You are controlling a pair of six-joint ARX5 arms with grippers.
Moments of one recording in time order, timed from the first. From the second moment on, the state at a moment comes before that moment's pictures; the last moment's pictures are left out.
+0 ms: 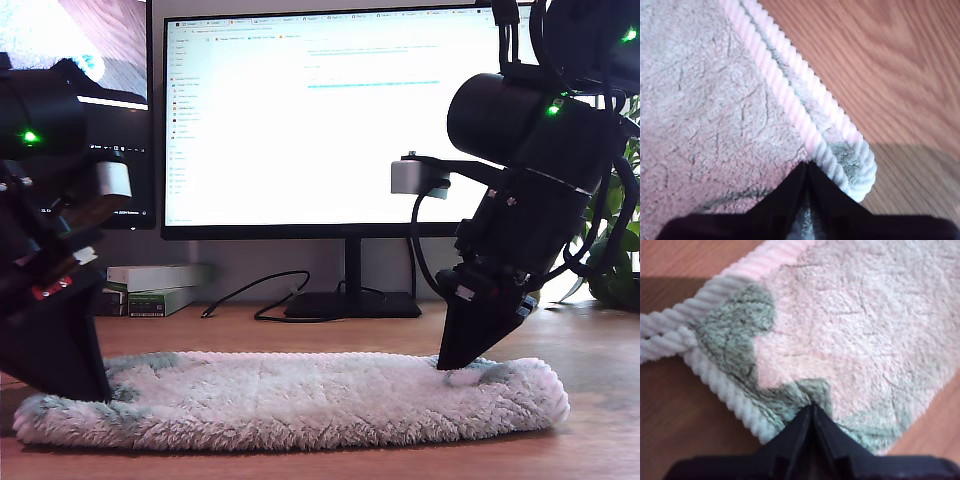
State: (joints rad) left arm -0.43 1.46 0.65 -0.36 0.35 0.10; right arm 0.48 1.66 0.88 -0.34 -0.20 -0.55
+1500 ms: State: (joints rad) left arm -0.45 1.65 0.77 -0.08 0.23 0.22; right arm 0.64 1.65 0.93 -0.56 -0.08 -0.47
